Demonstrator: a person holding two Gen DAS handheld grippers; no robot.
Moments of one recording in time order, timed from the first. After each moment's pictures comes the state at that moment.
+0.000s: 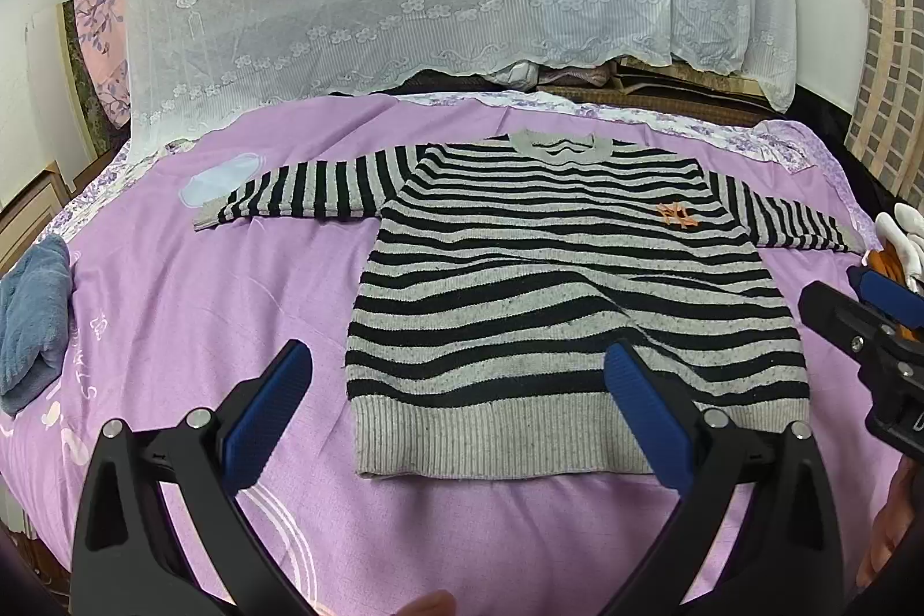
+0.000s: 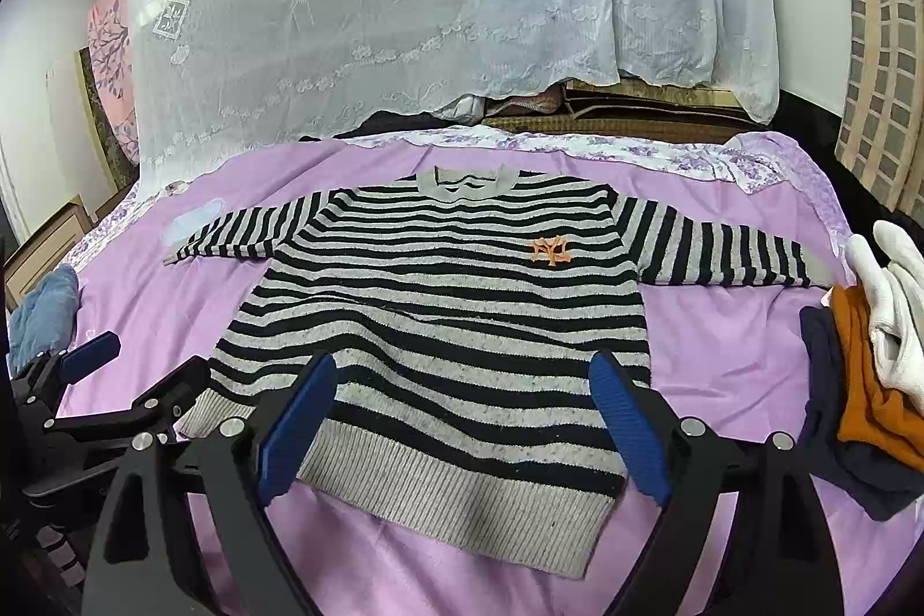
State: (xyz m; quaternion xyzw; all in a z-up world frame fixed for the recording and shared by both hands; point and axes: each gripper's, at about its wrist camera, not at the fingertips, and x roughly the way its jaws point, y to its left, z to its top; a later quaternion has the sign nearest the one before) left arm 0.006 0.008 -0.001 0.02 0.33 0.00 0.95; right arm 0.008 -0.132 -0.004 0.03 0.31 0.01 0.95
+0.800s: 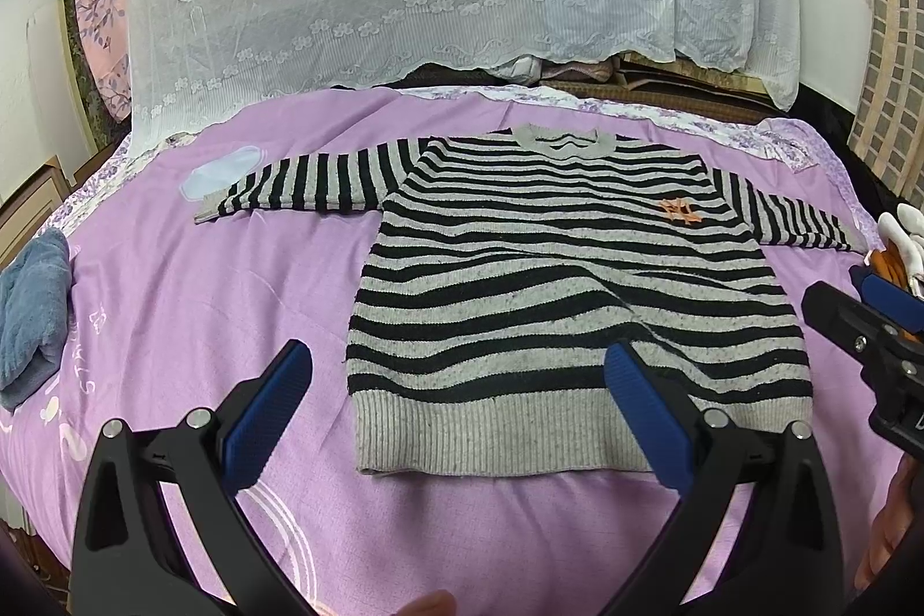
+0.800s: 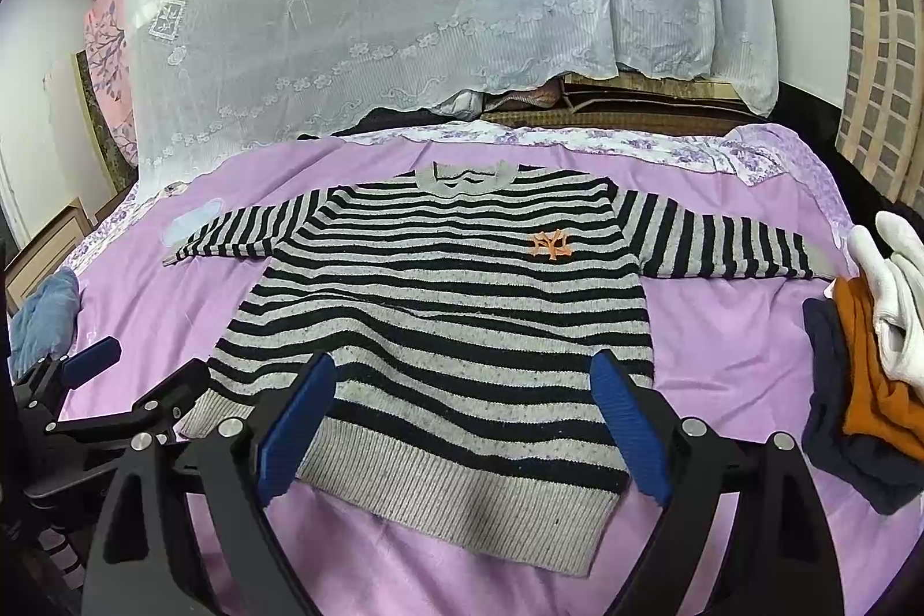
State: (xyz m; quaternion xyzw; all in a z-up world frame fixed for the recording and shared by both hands) left arm 0.006 0.011 -0.005 0.02 0.33 0.01 0.94; right arm 0.009 -0.133 -0.007 0.04 0.31 0.01 0.95
